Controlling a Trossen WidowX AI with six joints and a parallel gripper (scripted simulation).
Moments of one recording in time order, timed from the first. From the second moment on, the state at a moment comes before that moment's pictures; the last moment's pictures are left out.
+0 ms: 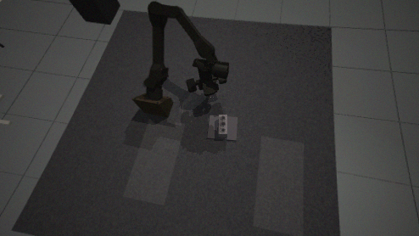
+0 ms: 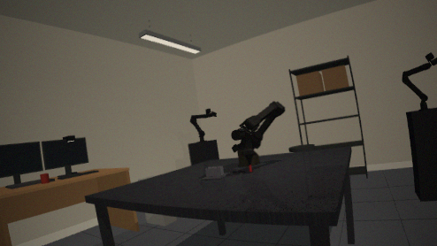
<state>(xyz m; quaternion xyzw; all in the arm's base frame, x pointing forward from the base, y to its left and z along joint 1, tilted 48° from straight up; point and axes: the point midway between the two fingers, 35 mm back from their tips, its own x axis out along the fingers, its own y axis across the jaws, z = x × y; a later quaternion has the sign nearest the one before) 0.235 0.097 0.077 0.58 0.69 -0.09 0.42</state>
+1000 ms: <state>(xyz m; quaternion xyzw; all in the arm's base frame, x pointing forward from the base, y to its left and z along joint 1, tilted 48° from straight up) 0.241 0.052 0.115 0.59 0.69 -0.09 0.42</state>
